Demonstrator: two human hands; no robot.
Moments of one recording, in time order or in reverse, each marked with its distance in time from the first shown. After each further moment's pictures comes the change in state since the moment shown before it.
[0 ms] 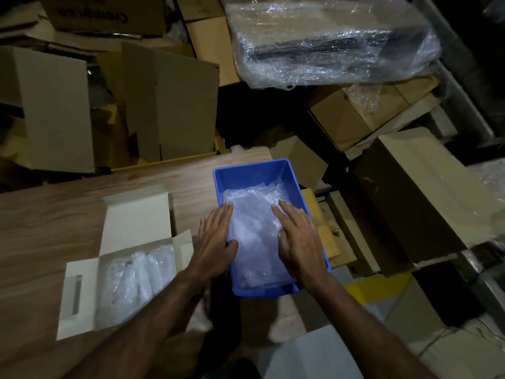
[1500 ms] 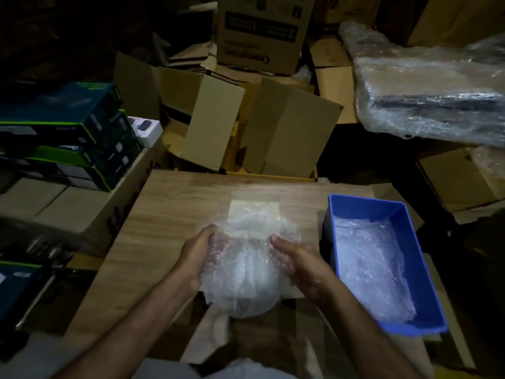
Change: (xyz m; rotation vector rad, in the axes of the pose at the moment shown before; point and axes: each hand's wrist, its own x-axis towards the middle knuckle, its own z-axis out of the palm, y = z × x) left_hand -0.162 -0.066 -0.215 -1.064 0.474 -0.843; right_hand 0.021 -0.247 0.047 1.490 -0.605 0.800
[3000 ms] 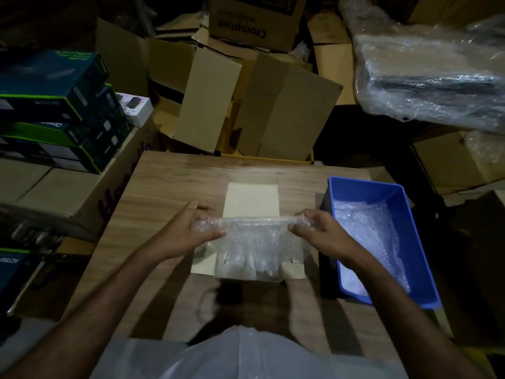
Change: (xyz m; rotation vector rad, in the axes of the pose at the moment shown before) left_hand 0.034 0.015 -0.060 0.844 -0.327 0.585; right_hand 0.003 -0.036 -0.035 -1.062 -0.018 -0.378
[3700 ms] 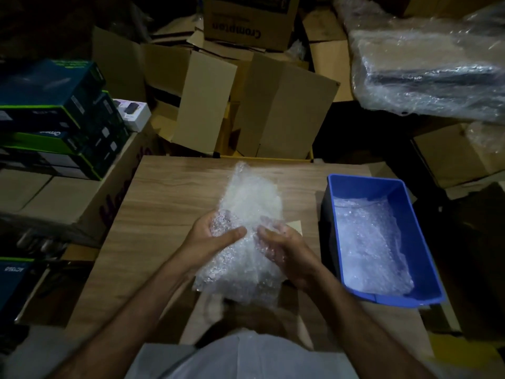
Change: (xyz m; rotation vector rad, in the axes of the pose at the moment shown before) left_hand -0.009 0.034 0.044 -0.680 0.025 -0.155; right_hand -0.009 -0.016 0.079 1.028 -0.096 0.258
